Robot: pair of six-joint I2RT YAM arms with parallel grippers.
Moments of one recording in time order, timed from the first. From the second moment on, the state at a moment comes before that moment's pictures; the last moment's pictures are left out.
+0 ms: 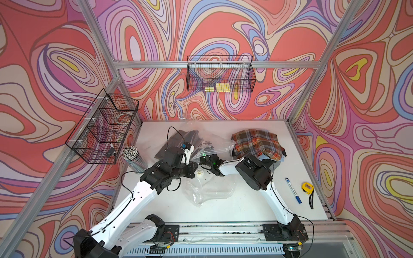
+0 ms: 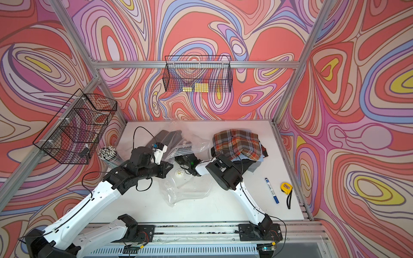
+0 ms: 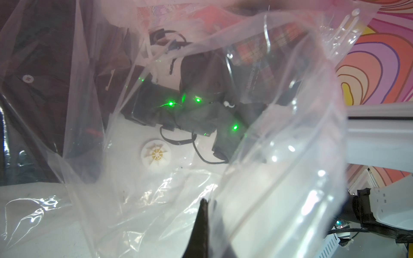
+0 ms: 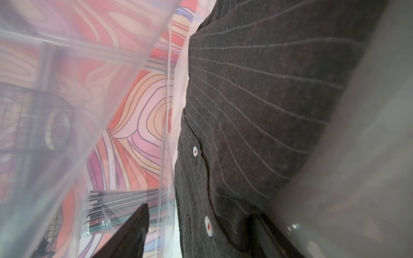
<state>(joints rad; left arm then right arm) -0.53 1.00 0.92 -0.63 0.20 -0.39 0.78 2.46 1.50 0.72 -0.14 1.27</state>
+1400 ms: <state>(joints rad) -0.53 1.00 0.92 -0.62 0.20 -0.39 0.90 1.82 1.12 0.39 0.02 1.04</state>
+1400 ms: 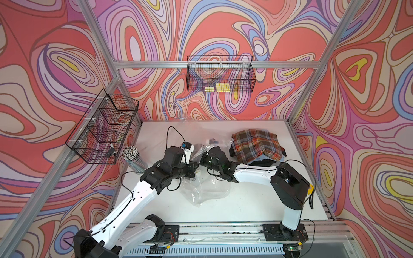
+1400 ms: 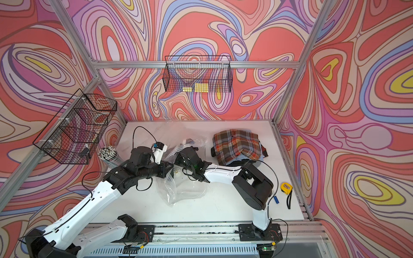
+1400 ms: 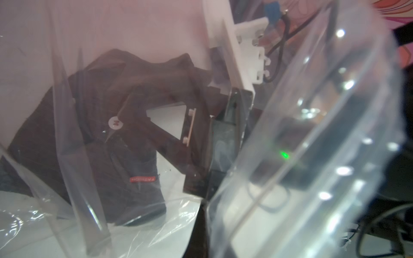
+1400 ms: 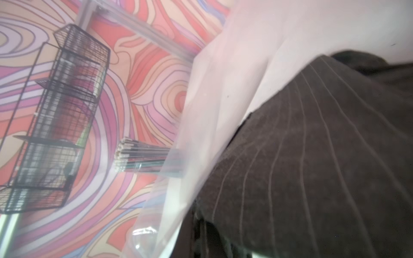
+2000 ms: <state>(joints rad) -0.53 1.03 0.92 -0.62 0.18 -0.39 1.04 1.38 0.91 0.18 0.14 1.01</state>
